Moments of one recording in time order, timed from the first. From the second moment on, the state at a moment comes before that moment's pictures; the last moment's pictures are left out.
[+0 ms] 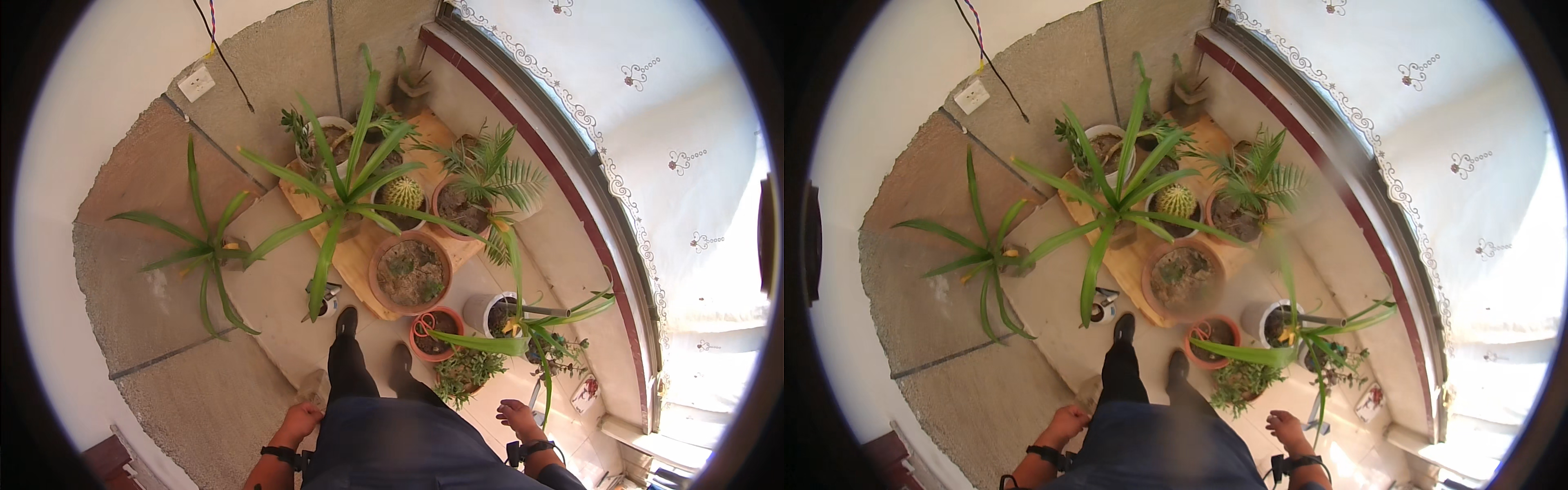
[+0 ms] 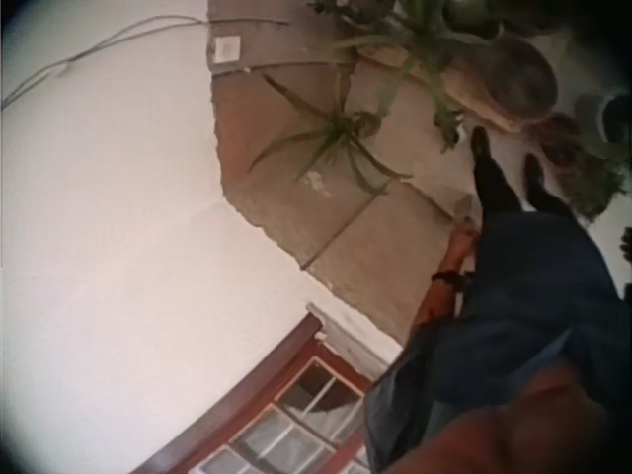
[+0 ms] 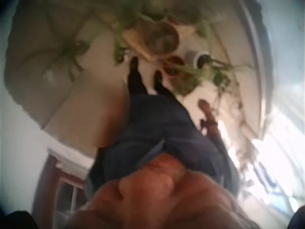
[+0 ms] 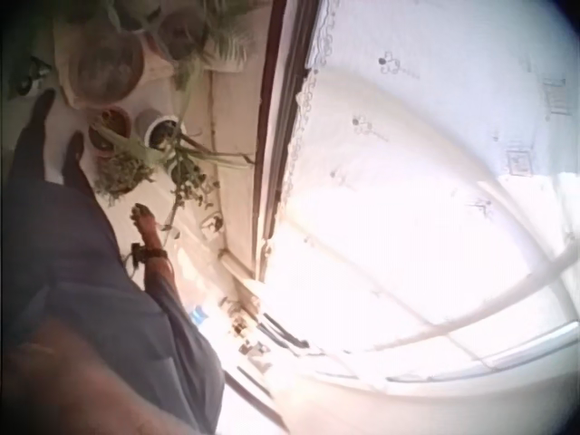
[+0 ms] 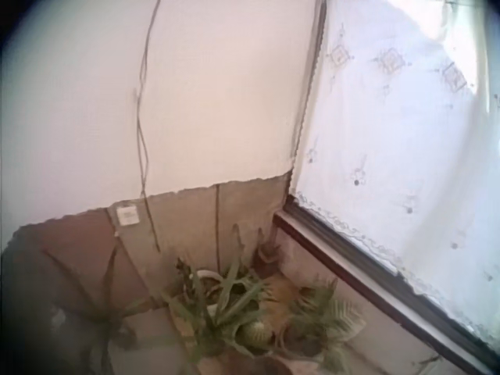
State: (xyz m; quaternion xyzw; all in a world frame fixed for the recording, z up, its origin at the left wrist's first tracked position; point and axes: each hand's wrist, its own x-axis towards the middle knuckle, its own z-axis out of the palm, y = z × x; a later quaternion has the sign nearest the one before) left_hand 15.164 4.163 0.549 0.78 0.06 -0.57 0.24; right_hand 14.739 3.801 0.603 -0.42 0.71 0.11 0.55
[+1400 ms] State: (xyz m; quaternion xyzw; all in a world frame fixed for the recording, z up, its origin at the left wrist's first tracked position) left_hand 15.312 4.168 0.503 0.67 0.20 -0.70 0.13; right_hand 14.937 3.802 0.575 -0.29 0.72 0.20 0.60
